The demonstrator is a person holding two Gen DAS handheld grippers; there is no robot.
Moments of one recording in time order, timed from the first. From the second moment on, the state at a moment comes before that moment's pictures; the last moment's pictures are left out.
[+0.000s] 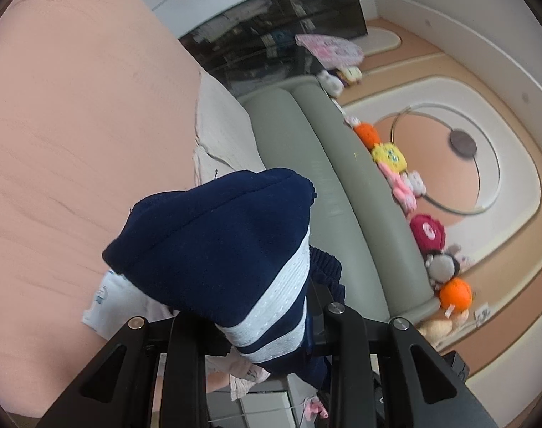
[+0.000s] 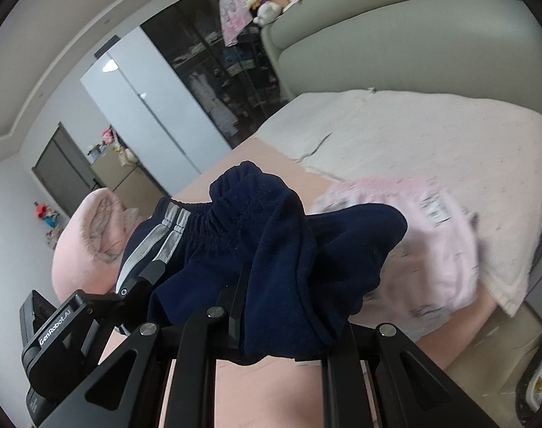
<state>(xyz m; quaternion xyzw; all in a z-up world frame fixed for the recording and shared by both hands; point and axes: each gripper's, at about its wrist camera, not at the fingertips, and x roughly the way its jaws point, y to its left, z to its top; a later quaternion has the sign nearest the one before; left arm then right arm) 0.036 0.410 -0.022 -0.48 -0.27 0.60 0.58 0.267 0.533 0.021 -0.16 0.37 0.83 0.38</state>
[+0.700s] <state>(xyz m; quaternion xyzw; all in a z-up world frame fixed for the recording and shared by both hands) 0.089 0.479 0.011 -0.46 -0.24 0.56 0.65 0.319 0.575 0.056 -0.16 0.29 0.83 0.44</state>
